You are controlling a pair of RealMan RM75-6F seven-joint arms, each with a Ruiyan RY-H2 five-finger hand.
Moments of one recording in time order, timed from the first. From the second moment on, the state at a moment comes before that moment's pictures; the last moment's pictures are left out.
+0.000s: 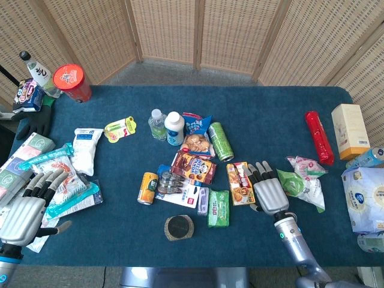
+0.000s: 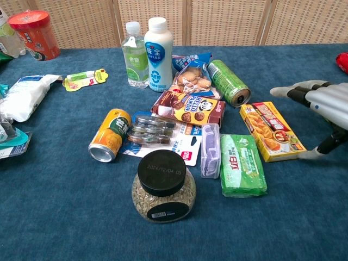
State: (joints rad) left arm -0.11 -0.91 0.03 -2.09 1.57 1.40 0.15; right arm 0.42 -1.53 0.10 -1.46 -1.36 1.16 -0.47
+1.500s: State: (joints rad) left arm -0.12 -0.93 0.04 -2.00 1.59 1.39 0.04; right arm 0.54 -1.57 0.15 -1.62 -1.09 1.10 -0.70
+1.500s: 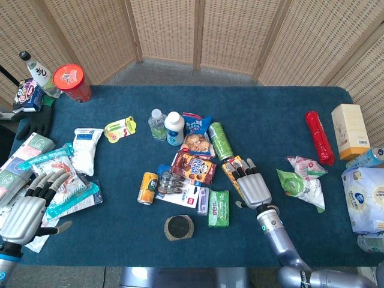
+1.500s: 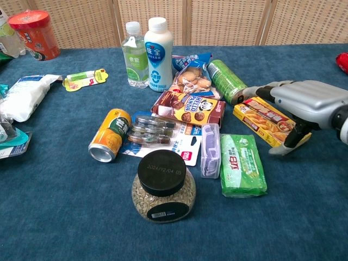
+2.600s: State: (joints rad) left arm -0.12 -0.93 0.05 -2.04 1.61 1.39 0.09; right arm 0.66 -1.38 0.19 -1.67 -0.74 0.94 -0.65
